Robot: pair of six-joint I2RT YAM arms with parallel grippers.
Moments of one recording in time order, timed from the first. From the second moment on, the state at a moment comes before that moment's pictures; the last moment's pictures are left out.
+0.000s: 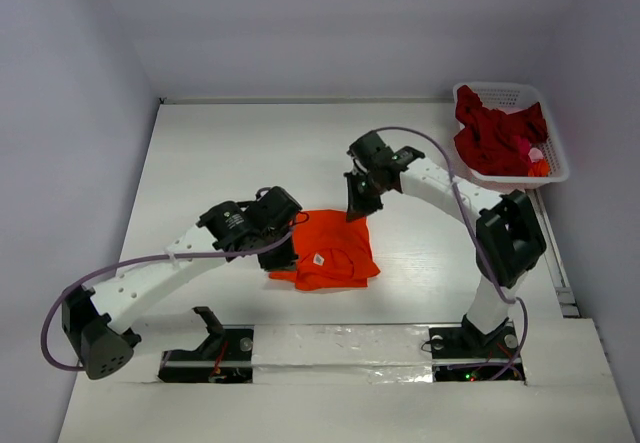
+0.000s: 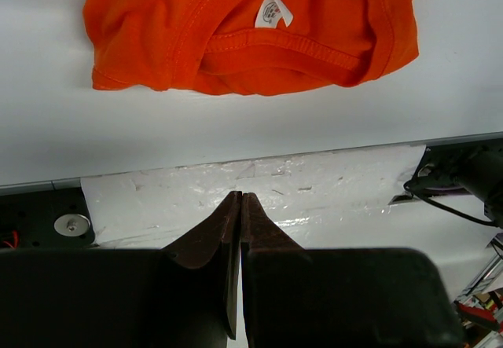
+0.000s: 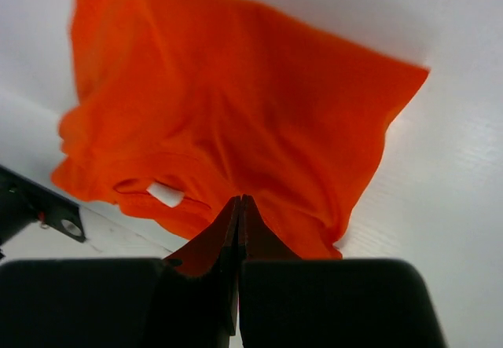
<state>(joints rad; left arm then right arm) -0.88 1.13 1.05 -1.08 -0.02 -1.02 0.62 1.79 1.45 -0.77 -0.24 0.52</state>
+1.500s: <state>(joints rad) -0.77 1.26 1.36 -1.12 -0.06 -0.93 0.71 2.09 1.48 -0.63 -0.42 0.68</state>
